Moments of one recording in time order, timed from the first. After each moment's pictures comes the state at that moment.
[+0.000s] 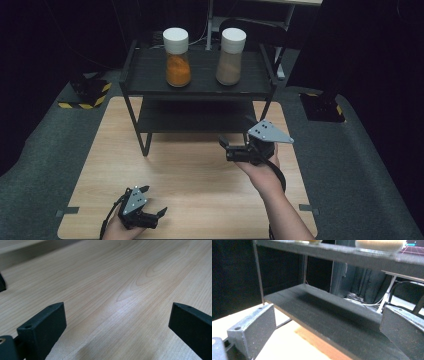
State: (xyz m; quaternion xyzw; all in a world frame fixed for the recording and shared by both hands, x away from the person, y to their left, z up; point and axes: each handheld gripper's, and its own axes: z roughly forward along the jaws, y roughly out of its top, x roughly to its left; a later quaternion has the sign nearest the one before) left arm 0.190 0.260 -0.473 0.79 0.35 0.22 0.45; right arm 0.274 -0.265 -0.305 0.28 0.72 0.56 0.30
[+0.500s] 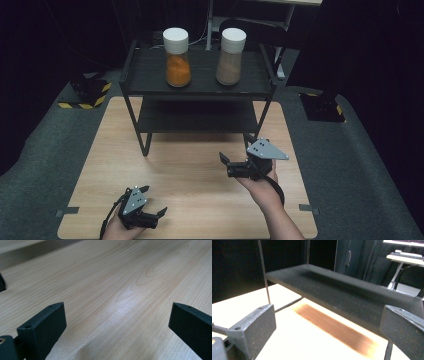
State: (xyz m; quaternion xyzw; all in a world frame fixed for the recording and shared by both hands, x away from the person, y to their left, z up) left arm 0.191 0.260 -0.473 0.79 0.35 0.22 0.45; right arm 0.266 -0.274 -0.349 0.29 0.74 0.54 0.28
